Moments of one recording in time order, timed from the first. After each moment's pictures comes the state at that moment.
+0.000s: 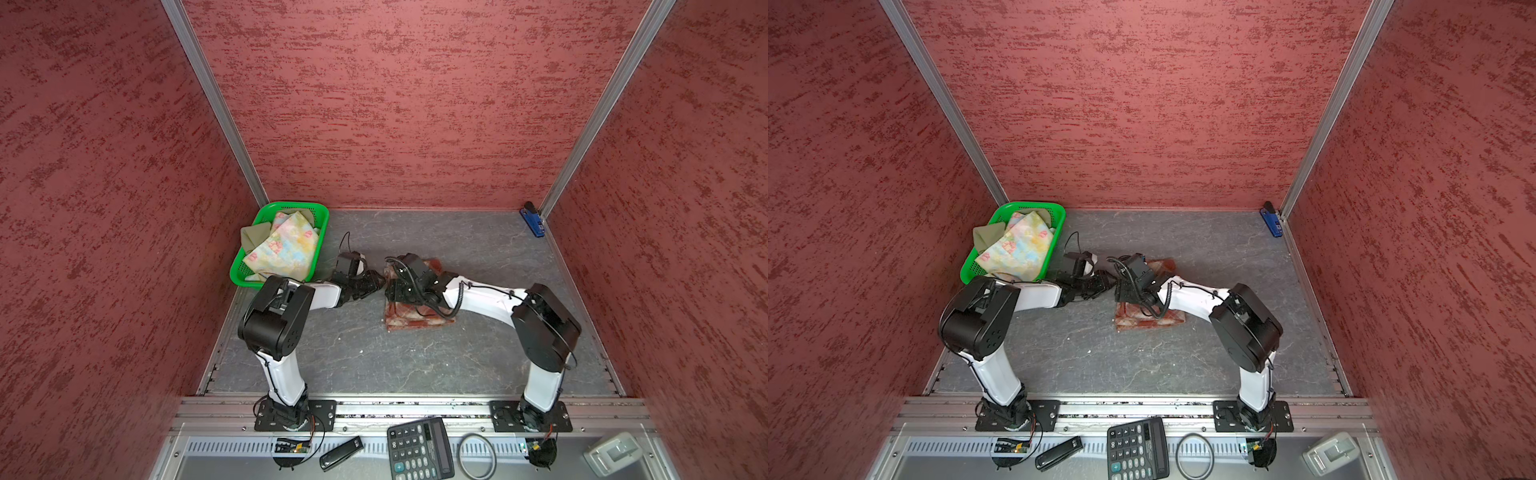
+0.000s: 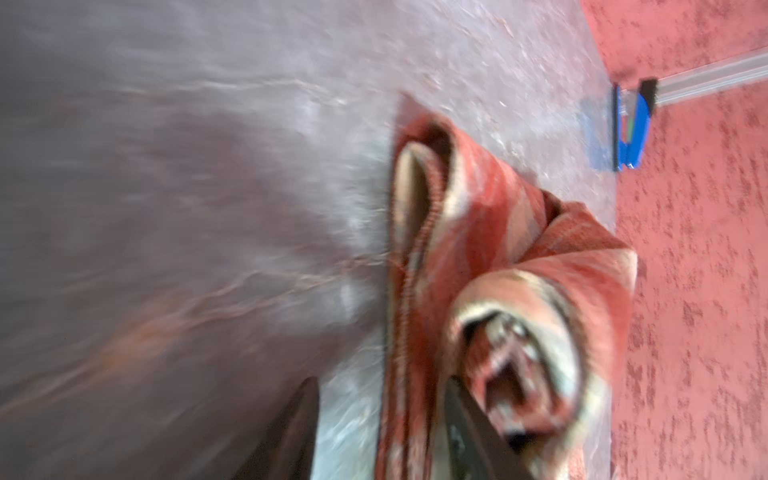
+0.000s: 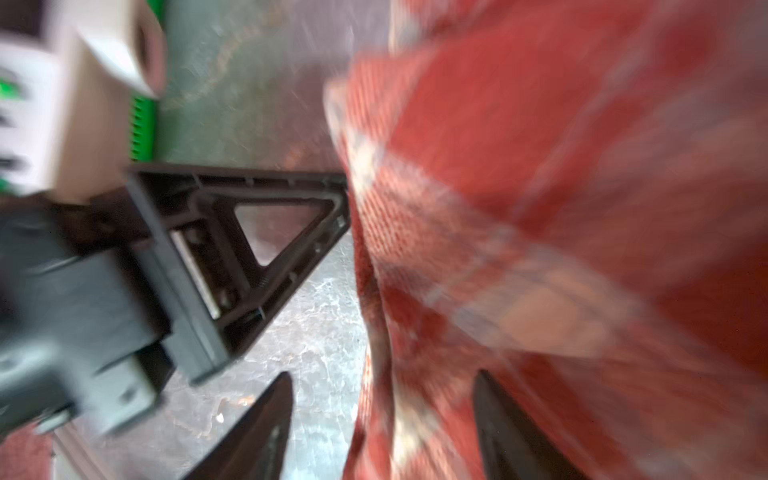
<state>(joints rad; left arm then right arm) -0.33 1.79 0.83 0.15 0.36 -0.76 0.77 1.82 1.23 -0.28 -0.06 0.81</state>
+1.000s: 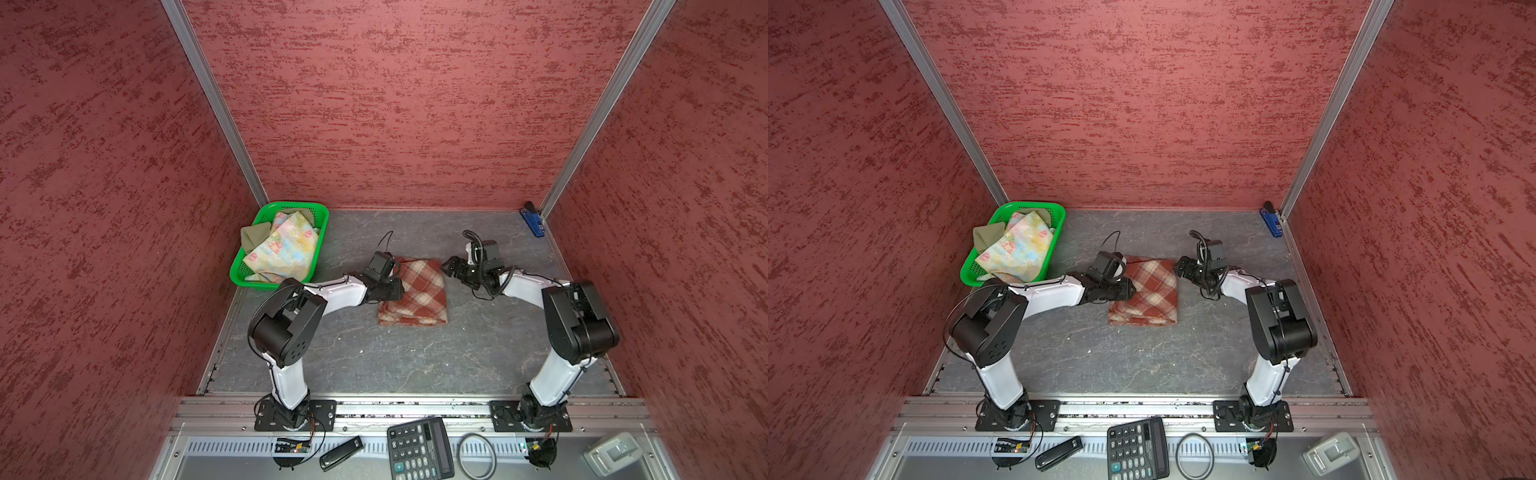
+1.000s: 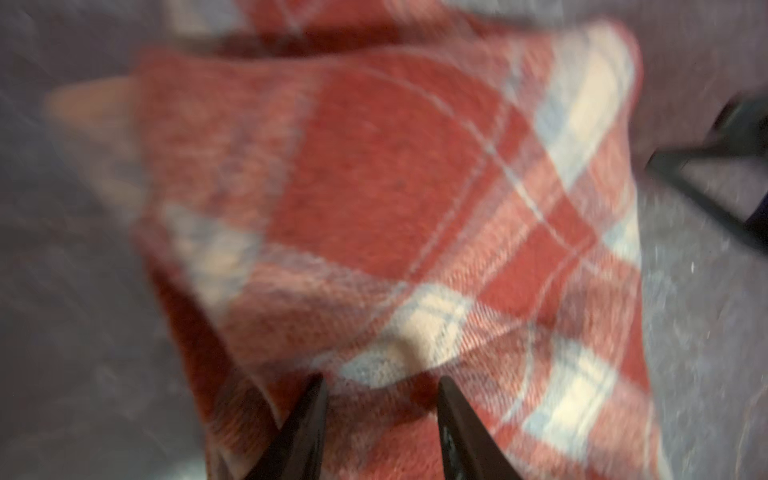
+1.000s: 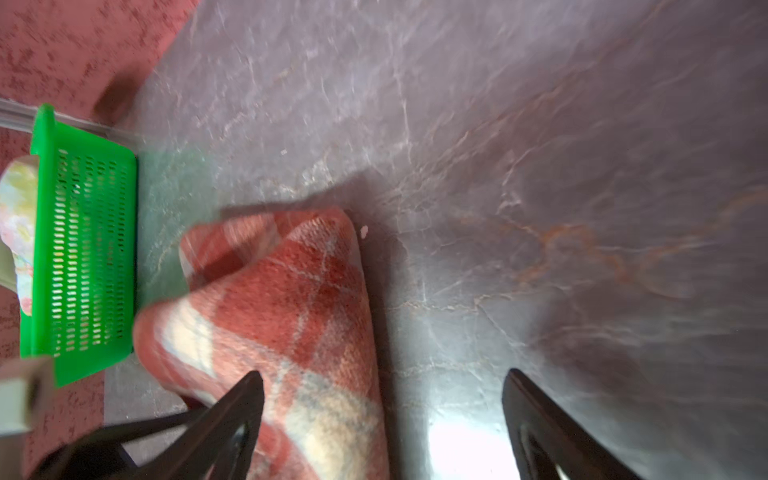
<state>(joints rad) -0.57 1.82 1.04 -0.16 0.13 -0.55 0.23 1.79 0.96 0.00 -0.35 0.64</state>
